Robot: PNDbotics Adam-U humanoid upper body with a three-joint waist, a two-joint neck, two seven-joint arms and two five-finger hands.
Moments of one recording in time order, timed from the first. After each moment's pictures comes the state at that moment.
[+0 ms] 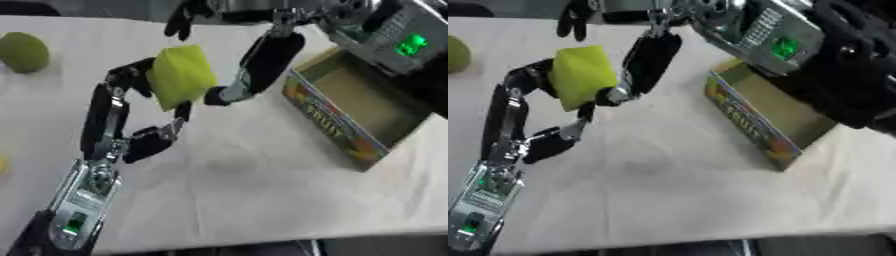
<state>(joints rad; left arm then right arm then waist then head) -0.59 0.07 -0.48 -1.52 -0.56 -0.23 0.29 -0.99 -0.85 0.59 -1.99 0.27 0.33 0.68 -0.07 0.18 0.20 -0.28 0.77</state>
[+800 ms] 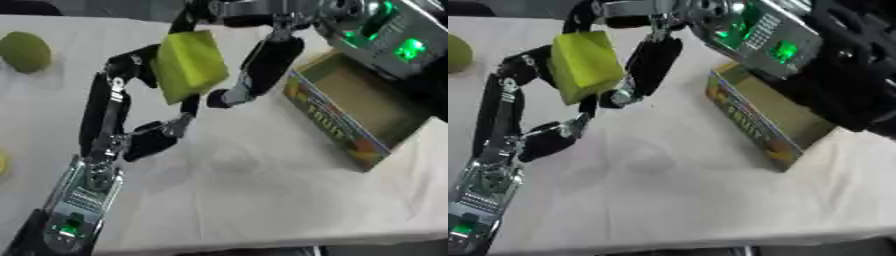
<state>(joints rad) -0.59 0.07 -0.49 -1.59 -0.53 -0.21 0.27 -0.98 -0.84 0.59 -1.99 0.27 0.36 0.68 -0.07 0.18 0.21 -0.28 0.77</state>
